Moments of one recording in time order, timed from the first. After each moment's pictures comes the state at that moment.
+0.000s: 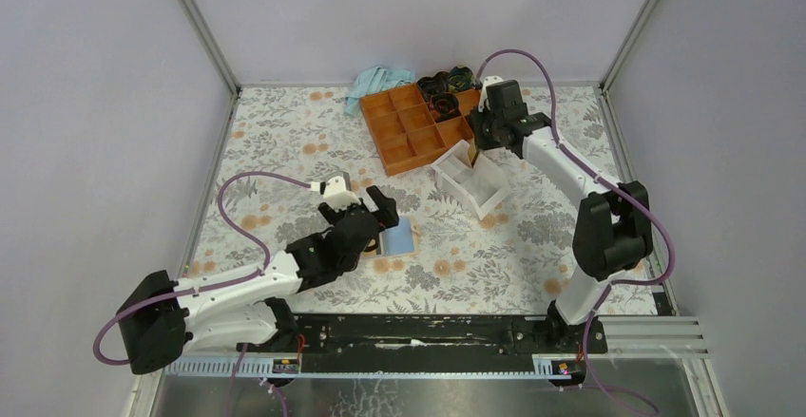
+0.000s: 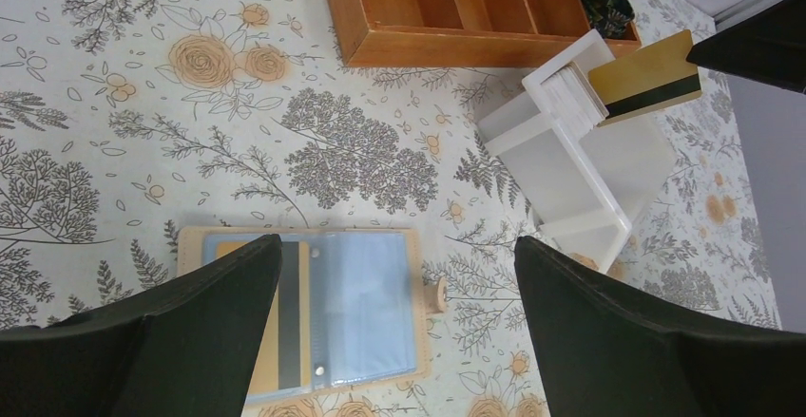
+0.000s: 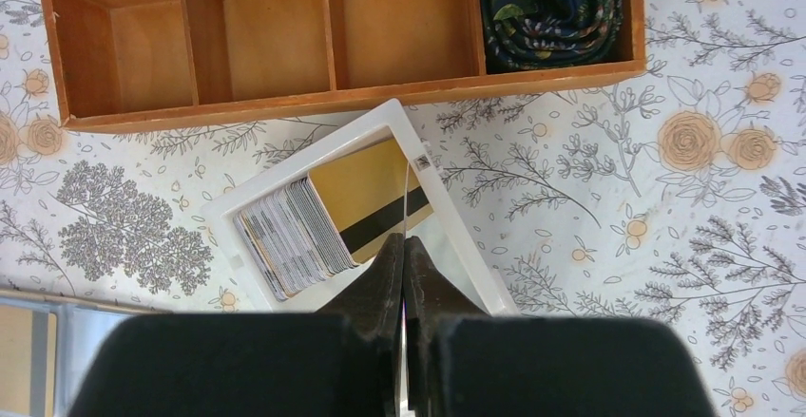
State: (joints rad) left arm -0.99 1.06 0.56 -0.03 -0.78 -0.92; right arm 0.35 1.74 1.41 -0.46 0.00 0.10
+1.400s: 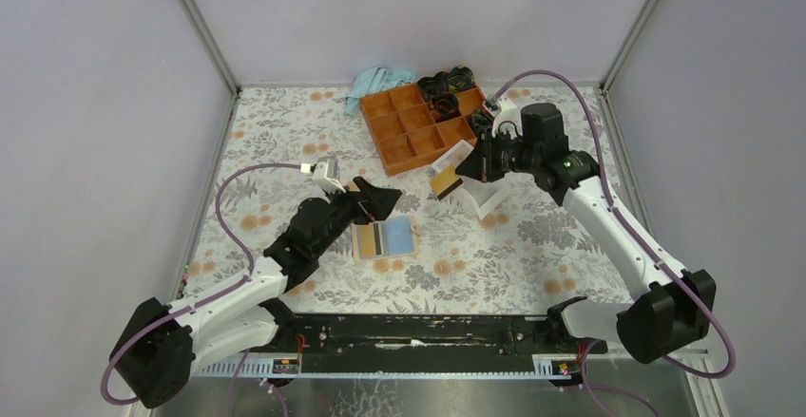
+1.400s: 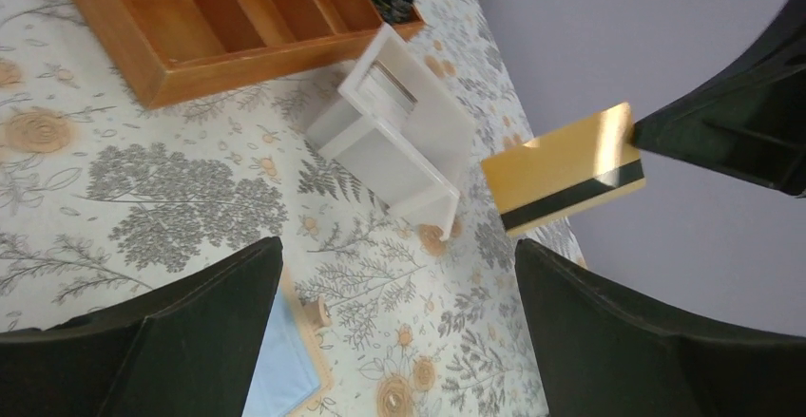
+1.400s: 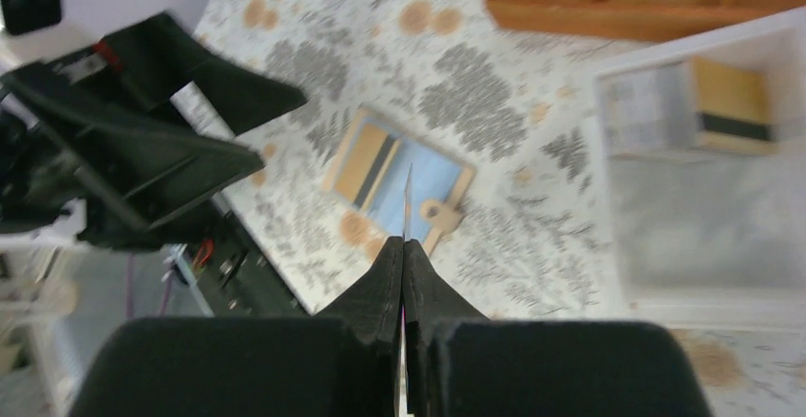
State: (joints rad) left arm -0.70 0.95 0.41 0.41 -0.14 -0.78; right arm 0.37 1.28 1.17 -0.47 -0.52 0.25
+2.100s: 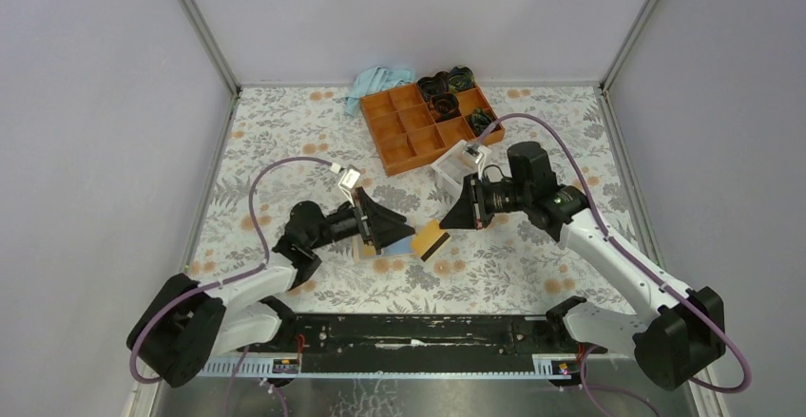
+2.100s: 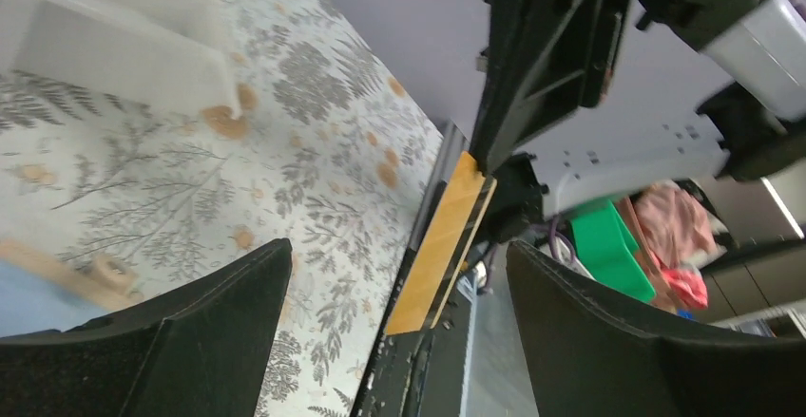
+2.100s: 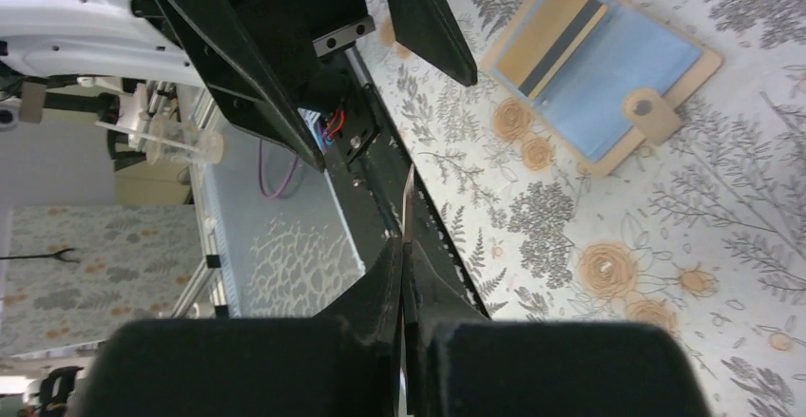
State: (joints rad) left arm -0.57 1.09 0.30 0.85 0.61 -0.85; right arm 0.49 1.13 0.88 -0.38 -0.84 0.37
